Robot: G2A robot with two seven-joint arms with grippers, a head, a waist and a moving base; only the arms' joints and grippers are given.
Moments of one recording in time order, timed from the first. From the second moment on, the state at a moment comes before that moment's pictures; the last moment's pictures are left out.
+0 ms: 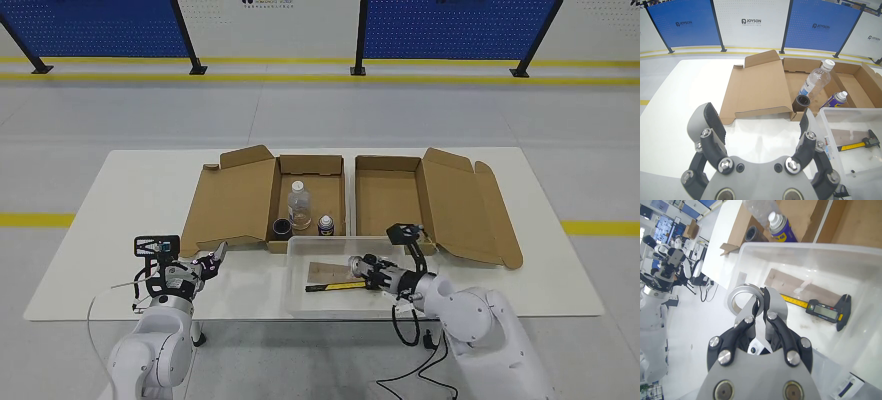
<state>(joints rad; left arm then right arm) 1.78 -1.29 -1.63 -2.06 1.27 0.10 -0.36 -1.44 -1.29 1.33 -1.84 -0.61 -0.04 0.84</state>
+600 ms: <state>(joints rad) 1.78 -1.29 -1.63 -2.06 1.27 0.10 -0.36 -1.21 -1.25 1.42 -1.80 -1.10 -0.12 0.80</state>
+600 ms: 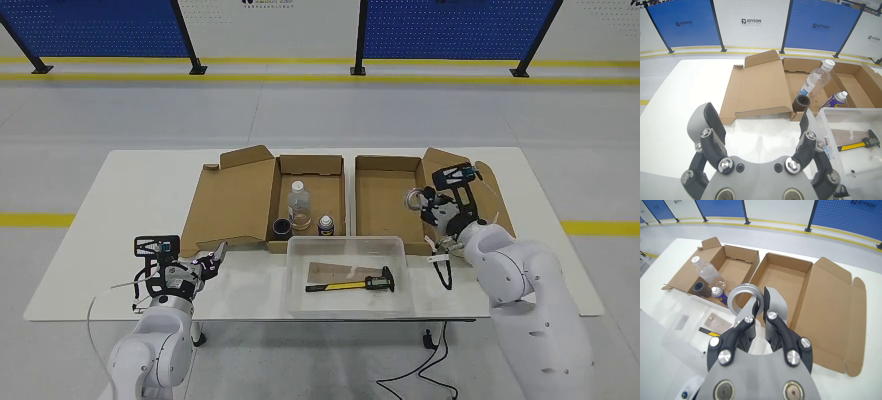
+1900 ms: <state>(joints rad) 1.78 -1.29 -1.63 -2.06 1.27 0.10 -0.36 -0.62 -1.35 1.03 -0.84 -1.19 -0.30 0.88</state>
